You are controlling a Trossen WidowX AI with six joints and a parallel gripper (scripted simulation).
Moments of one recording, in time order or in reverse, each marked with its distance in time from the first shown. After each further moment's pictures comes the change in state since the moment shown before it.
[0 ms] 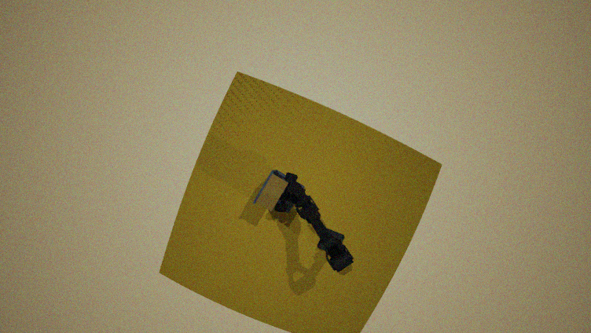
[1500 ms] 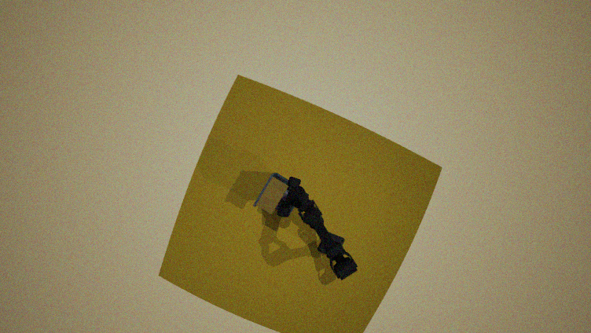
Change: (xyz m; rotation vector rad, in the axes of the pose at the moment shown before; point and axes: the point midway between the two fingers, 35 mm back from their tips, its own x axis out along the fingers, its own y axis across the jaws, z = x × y) arm -0.024 0.001 -0.008 0.011 -0.015 0.001
